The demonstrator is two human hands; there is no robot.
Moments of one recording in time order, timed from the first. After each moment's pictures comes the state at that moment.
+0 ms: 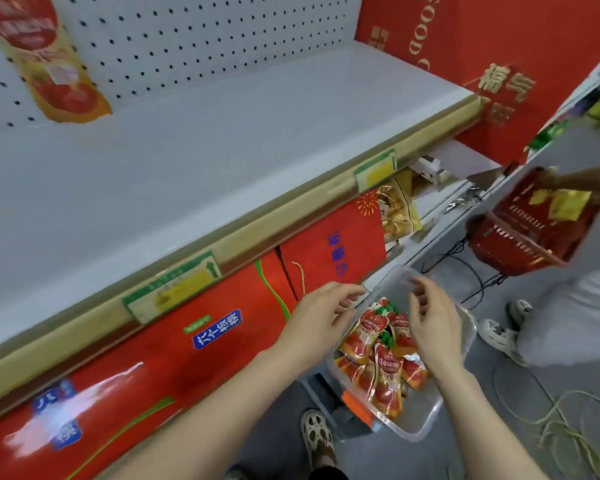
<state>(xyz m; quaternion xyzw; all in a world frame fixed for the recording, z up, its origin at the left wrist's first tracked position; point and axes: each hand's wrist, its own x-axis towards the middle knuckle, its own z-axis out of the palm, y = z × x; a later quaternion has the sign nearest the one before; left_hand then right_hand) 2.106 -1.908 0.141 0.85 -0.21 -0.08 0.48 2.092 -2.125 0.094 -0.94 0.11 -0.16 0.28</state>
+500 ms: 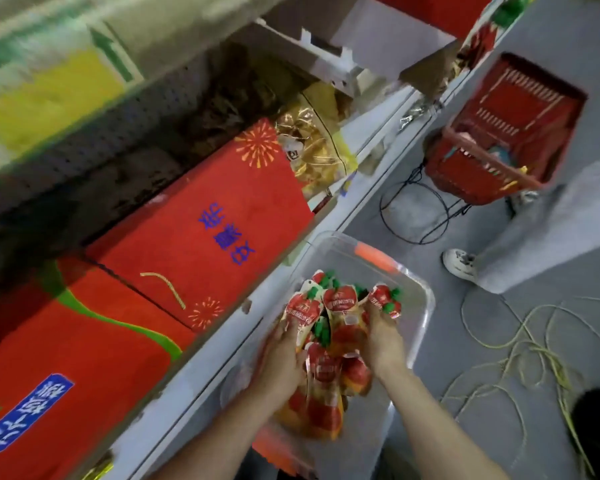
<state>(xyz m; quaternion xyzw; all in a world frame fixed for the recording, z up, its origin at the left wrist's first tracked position) 2.162 -2.089 -0.112 0.90 -0.07 -0.32 0.29 2.139 -2.281 -0.135 -0.92 0.26 0.21 0.22</state>
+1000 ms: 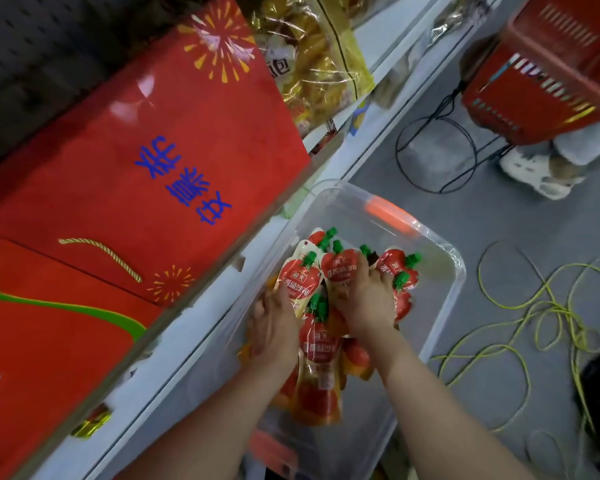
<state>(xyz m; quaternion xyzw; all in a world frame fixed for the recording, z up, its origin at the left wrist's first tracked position) 2.168 -2.125 -0.209 0.94 0.00 -0.30 0.14 2.169 -2.282 -0.213 -0.93 0.24 0.20 0.19</state>
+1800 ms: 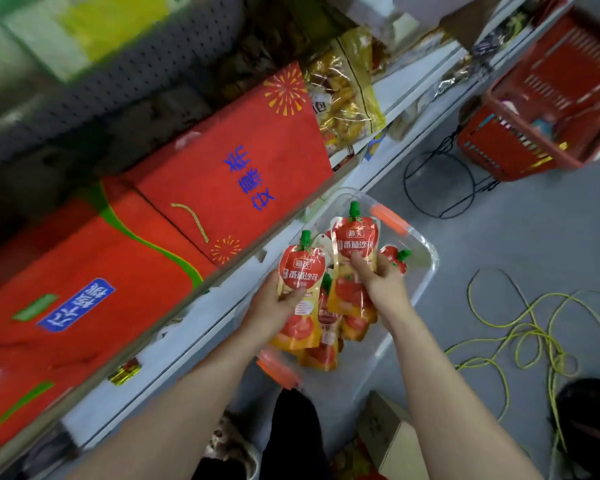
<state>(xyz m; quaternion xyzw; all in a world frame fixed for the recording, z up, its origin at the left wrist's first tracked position) 2.142 -2.068 -0.066 0.80 0.12 -0.30 0.50 2.140 -2.271 -0.069 -0.69 0.34 0.15 0.63</state>
